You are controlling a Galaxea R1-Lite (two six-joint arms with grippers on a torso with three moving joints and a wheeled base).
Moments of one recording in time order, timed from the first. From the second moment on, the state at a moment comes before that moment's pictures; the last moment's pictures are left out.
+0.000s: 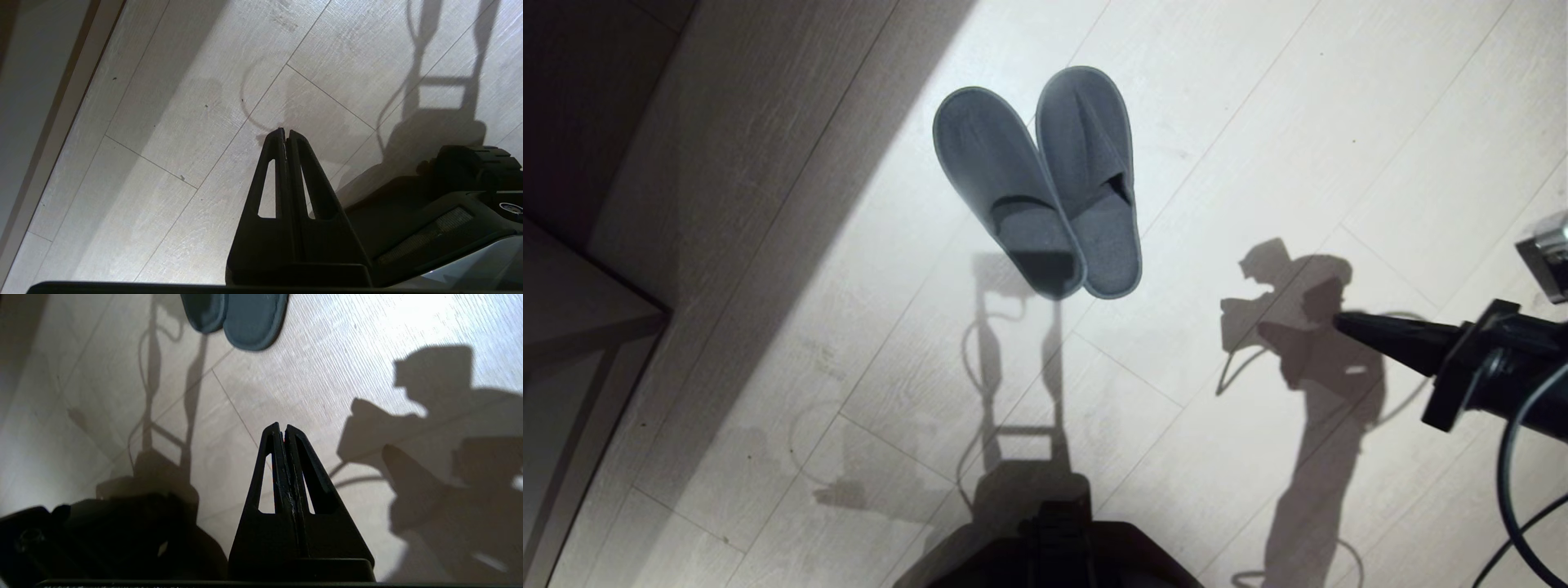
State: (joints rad) left arm 0.01 0.00 0.00 0.00 0.00 -0.01; right arm 0.08 1.26 -0.58 -0.61 0.48 -0.13
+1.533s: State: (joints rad) left arm 0.01 0.00 0.00 0.00 0.00 -0.01; right arm 0.46 1.97 -1.33 -0.78 0.45 0.04
